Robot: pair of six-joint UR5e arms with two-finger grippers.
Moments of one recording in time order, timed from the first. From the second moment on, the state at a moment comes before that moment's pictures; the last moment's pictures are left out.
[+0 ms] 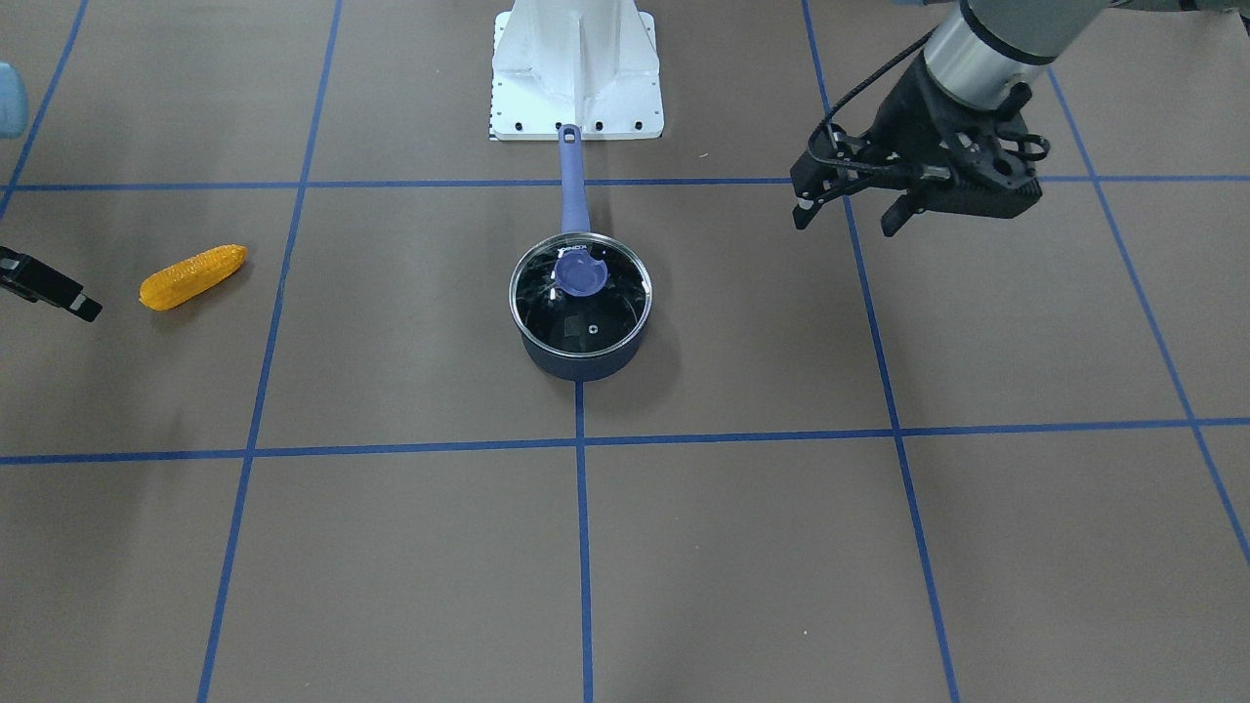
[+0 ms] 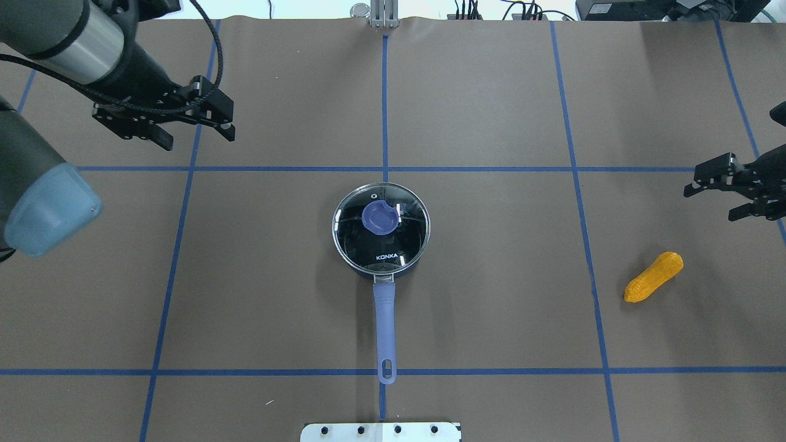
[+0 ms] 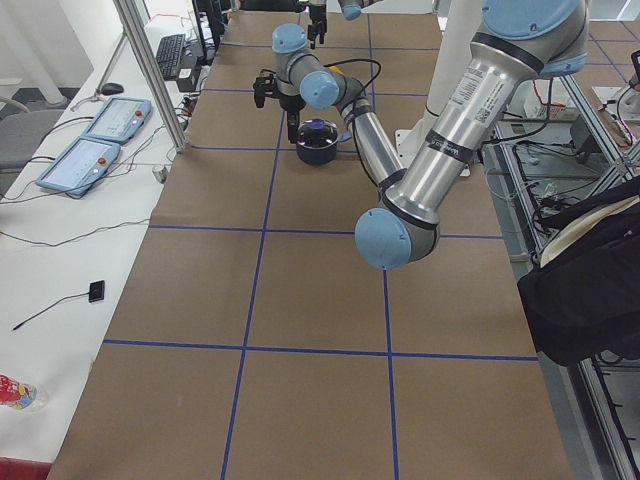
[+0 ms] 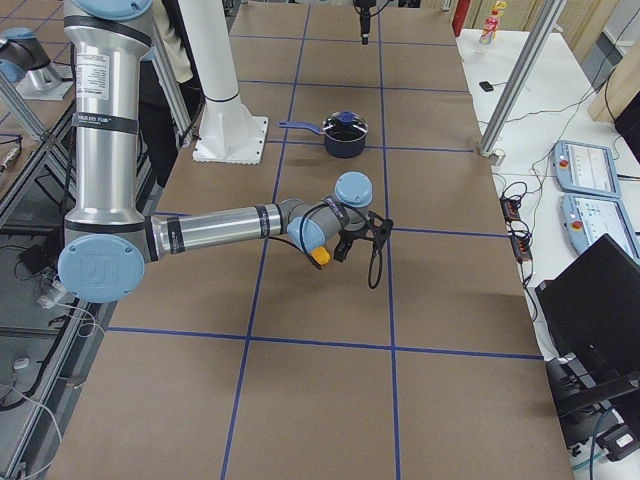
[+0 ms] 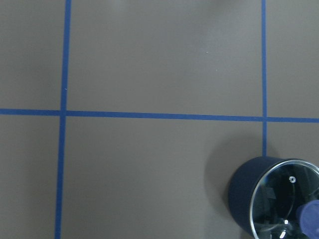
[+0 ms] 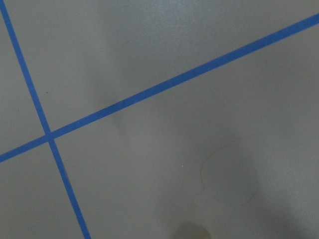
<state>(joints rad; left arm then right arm) -0.91 -2.13 -2.02 -1.38 -2.25 -1.04 1.10 -1.65 1.78 -1.09 2.37 1.19</state>
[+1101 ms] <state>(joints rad) -0.72 -2.35 -1.84 -1.38 -2.06 -1.24 0.78 -1.75 1.88 -1.09 2.15 1.37</state>
